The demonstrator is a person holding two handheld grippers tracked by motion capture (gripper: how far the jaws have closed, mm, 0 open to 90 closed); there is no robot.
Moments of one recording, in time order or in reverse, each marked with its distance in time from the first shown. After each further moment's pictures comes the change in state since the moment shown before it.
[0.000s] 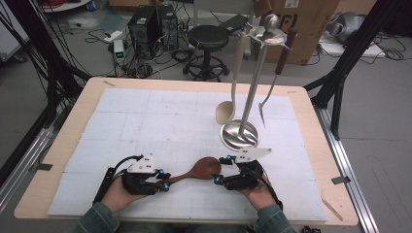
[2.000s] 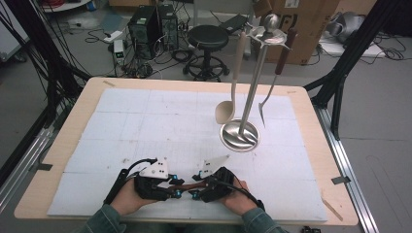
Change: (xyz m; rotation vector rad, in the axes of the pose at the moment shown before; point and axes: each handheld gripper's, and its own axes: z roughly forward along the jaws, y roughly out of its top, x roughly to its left) left arm -0.021 0.022 0.017 -0.009 -0.099 0.052; right arm 0.036 0.009 0.066 0.221 0.159 -0.184
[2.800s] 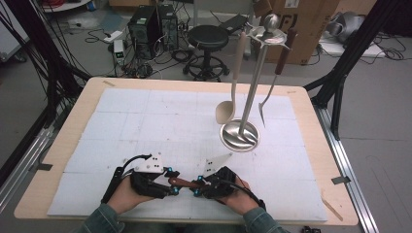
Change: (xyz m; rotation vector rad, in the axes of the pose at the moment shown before) left arm 0.010 -0.002 -0.011 -0.042 0.057 -0.058; right arm 0.000 0.001 -0.008 -0.021 0.061 0.024
